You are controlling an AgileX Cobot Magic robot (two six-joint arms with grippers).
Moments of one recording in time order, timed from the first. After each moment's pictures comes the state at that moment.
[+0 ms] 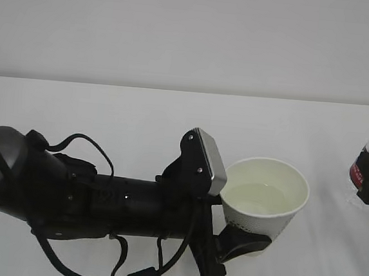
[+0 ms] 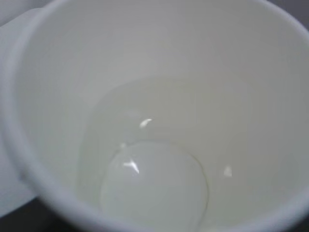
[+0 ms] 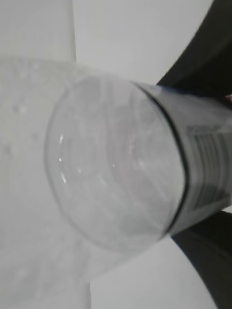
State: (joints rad) left arm -0.82 2.02 -0.84 0.67 -0.83 -0.30; right arm -0.01 1.62 -0.19 -0.06 -1.10 0.08
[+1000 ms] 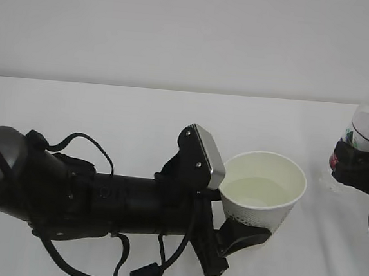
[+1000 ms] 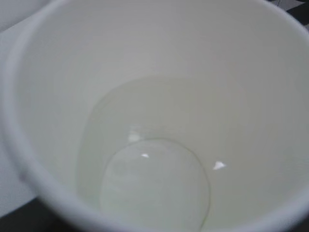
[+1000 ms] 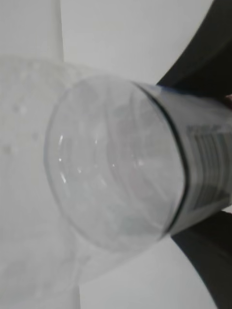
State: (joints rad) left arm -0.82 2.02 -0.84 0.63 -0.84 -0.30; right arm -0.01 1.88 -0.39 -0.06 -1.11 0.09
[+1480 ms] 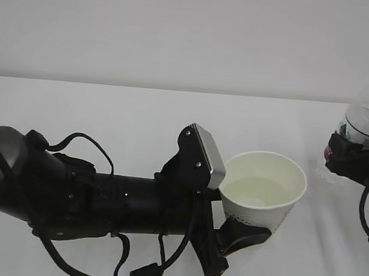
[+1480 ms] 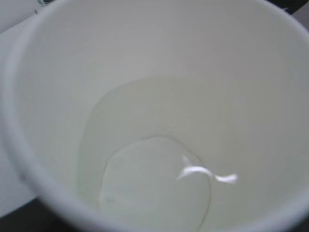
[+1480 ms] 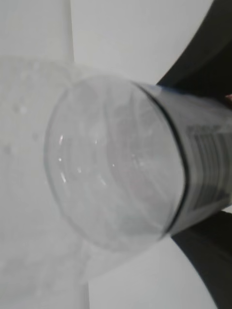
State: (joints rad) left arm -0.82 2.02 -0.84 0.63 -0.84 -0.30; right arm -0.01 1.94 -0.48 -0.06 -1.11 0.09
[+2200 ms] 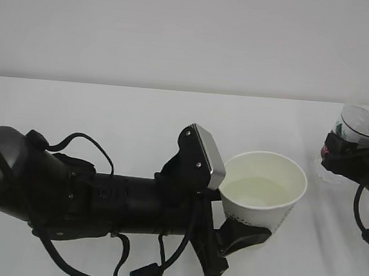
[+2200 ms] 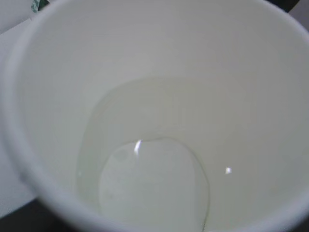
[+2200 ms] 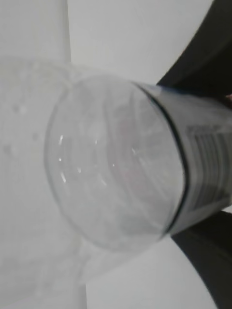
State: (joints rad) left arm -0.82 2.02 -0.84 0.63 -0.84 -0.30; right arm -0.01 1.98 -0.51 -0.06 -1.11 0.09
